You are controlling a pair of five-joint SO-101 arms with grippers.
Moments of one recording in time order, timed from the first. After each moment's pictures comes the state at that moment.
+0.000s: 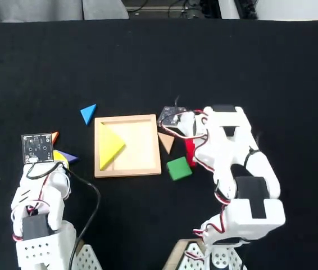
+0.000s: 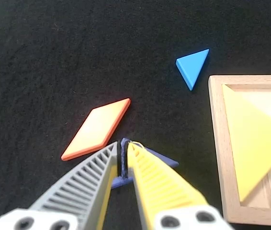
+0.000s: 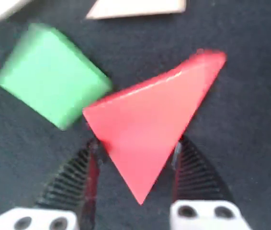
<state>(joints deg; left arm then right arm) -16.1 -103.9 96.2 53.5 -8.0 -0.1 6.5 32.4 64.6 65.7</state>
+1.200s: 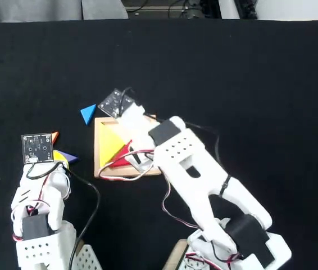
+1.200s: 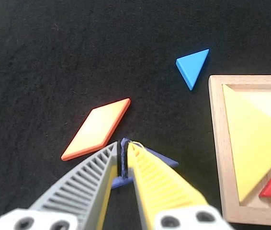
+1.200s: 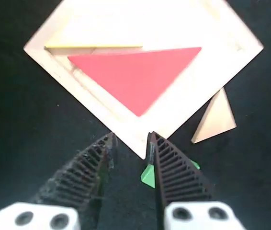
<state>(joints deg) -16.1 -103.9 96.2 53.5 -8.0 -34.0 -14.2 32.7 66.9 12.2</state>
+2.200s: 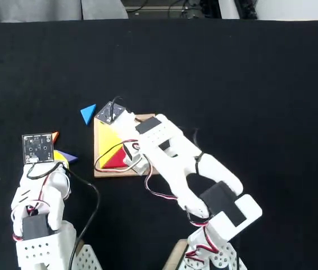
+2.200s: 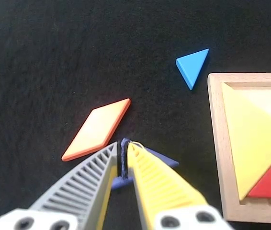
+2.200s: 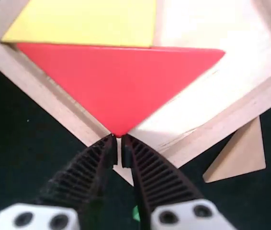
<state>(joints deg) -16.1 -103.9 96.2 53.5 -8.7 -33.5 6.7 28.3 59.4 17.0</state>
